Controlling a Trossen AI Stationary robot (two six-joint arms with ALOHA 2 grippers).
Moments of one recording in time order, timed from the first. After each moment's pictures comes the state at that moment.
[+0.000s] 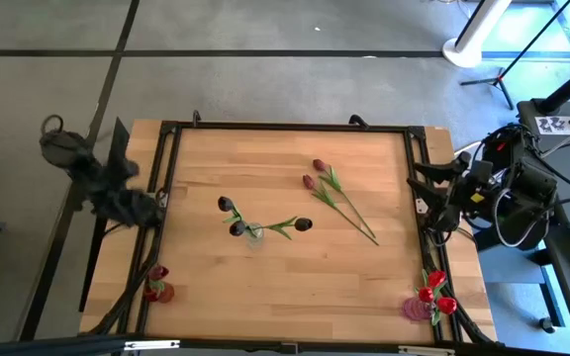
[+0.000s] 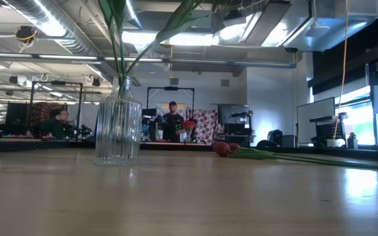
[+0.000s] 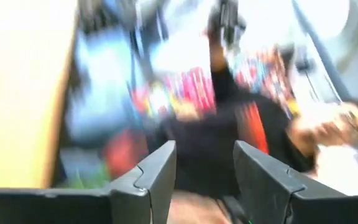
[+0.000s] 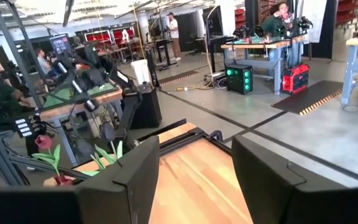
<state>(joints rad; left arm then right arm) -0.61 0.39 1.02 -0.75 0.14 -1.26 1.03 0.98 1.43 -1.04 1.46 0.81</state>
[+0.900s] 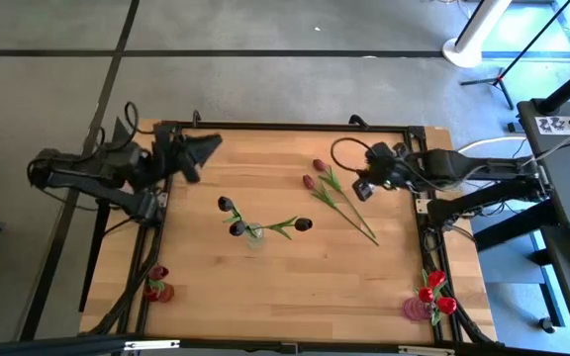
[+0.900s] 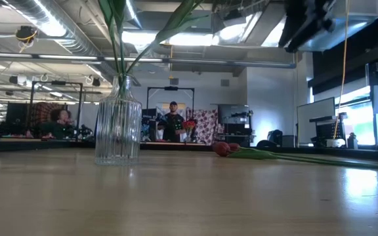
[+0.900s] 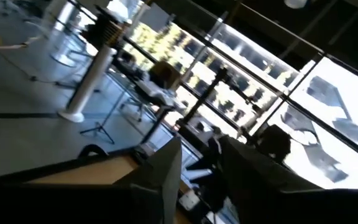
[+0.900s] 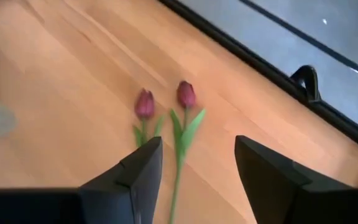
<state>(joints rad) -0.17 0.79 0.94 -0.04 -0.72 -0.57 0.03 1.14 1.20 -1.06 0.54 0.67</state>
